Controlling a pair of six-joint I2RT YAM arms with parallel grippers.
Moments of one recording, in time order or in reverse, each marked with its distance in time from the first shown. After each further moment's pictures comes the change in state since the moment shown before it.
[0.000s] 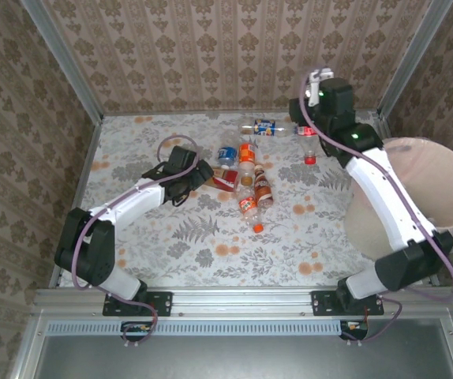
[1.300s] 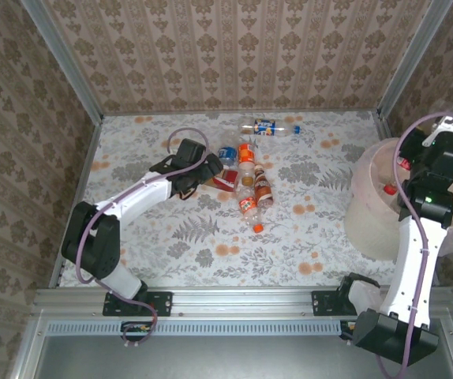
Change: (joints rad) left arm -0.041 0.065 0.111 -0.007 0.013 0.041; right arm -0.737 -0.473 -0.459 0.111 -0.152 0.032
